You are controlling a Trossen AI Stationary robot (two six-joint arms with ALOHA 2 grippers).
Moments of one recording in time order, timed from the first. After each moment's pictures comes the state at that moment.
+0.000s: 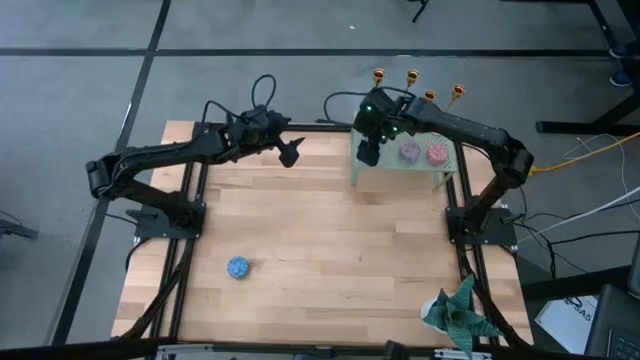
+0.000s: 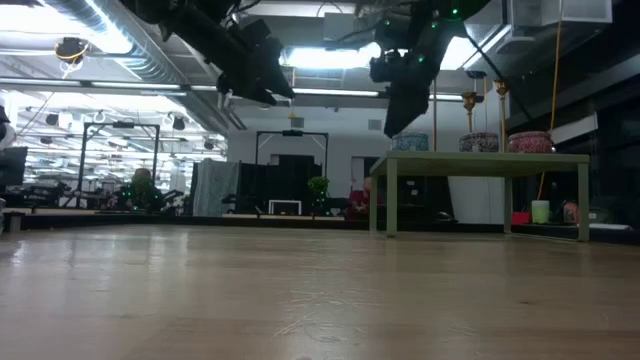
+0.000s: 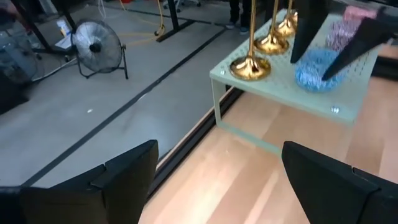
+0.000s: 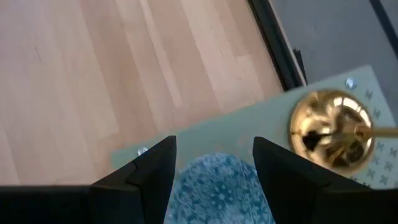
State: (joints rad) left arm 0.46 1.29 0.94 -0.05 -0.23 0.00; right arm -0.52 1.66 1.48 -0.89 -0.03 -0.19
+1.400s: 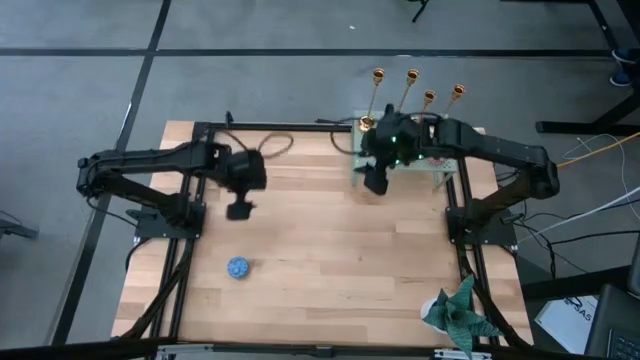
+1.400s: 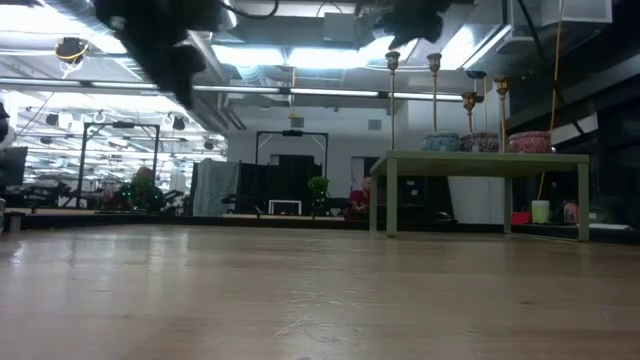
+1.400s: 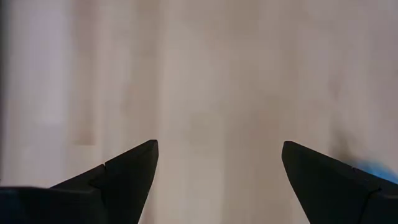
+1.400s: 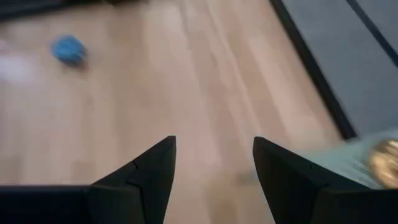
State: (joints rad) left arm 0.17 1.18 1.11 -1.10 -0.01 0.12; right arm -0.18 1.44 1.56 -0.96 0.02 0.06
